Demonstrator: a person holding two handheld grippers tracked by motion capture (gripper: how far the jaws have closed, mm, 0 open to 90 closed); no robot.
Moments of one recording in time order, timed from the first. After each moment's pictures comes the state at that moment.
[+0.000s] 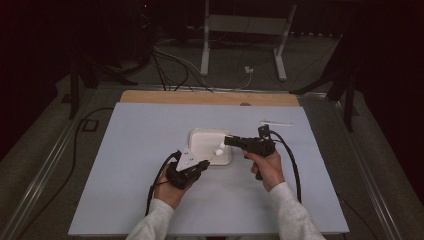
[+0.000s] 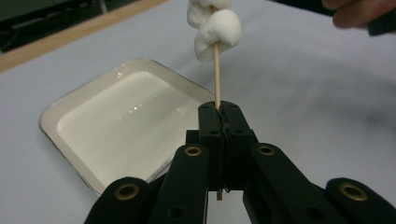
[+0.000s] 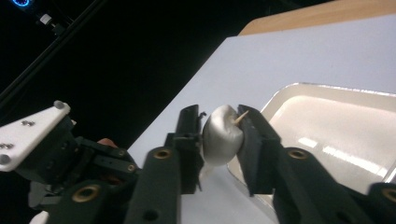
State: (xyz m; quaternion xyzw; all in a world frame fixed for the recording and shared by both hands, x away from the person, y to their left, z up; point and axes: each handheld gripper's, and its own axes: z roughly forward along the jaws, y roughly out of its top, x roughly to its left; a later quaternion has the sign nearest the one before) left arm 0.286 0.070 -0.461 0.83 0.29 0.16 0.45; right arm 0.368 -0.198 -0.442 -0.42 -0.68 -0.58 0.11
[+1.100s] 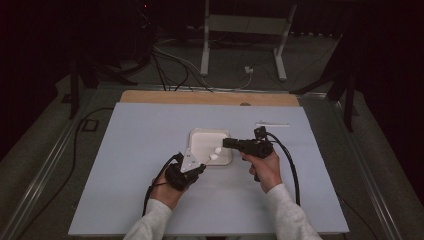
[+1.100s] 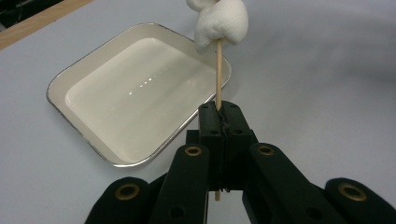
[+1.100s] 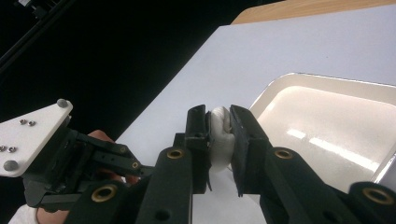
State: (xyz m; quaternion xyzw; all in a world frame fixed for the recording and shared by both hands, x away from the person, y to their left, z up) left arm 0.286 0.072 -0.467 0.86 0.29 0.17 0.39; right arm 0.365 -0.190 -0.443 -0.43 -0.70 -0.56 0.09
